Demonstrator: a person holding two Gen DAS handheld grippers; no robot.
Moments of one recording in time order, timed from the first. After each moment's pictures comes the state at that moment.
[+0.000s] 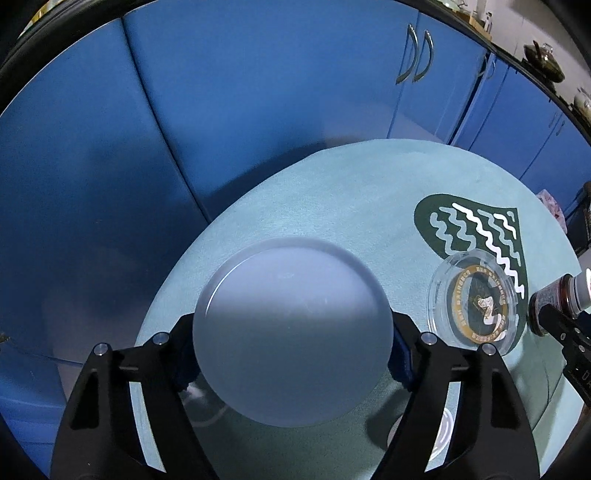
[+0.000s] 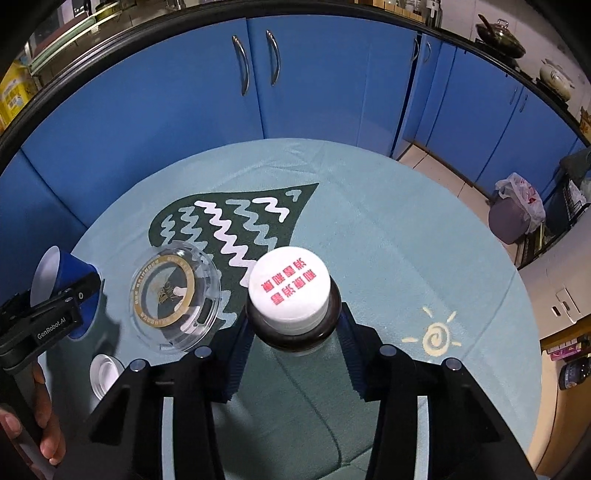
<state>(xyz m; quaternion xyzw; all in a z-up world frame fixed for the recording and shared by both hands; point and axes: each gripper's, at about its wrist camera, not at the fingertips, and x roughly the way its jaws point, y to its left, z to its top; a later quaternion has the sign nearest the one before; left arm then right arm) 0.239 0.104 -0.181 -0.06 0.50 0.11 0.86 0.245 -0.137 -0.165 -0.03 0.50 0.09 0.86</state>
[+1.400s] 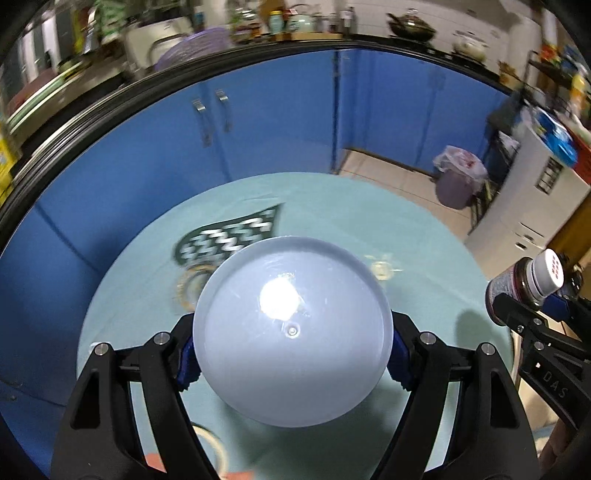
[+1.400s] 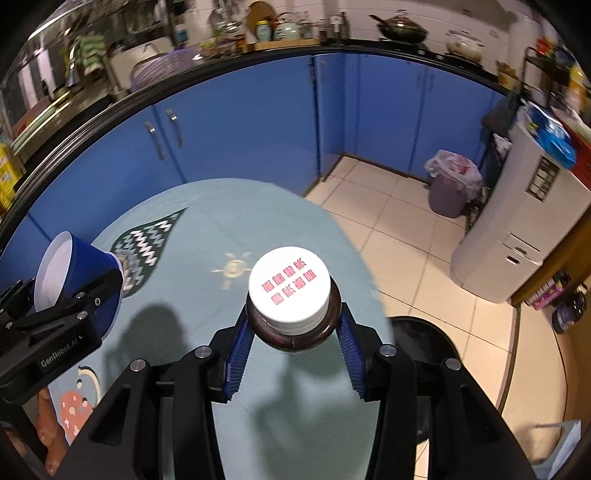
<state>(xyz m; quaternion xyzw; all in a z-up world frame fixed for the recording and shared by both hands) 0.170 -0.125 -0.096 0.06 0.43 -0.05 0.90 0.133 -0.314 -0.104 0.06 0.44 0.00 0.90</state>
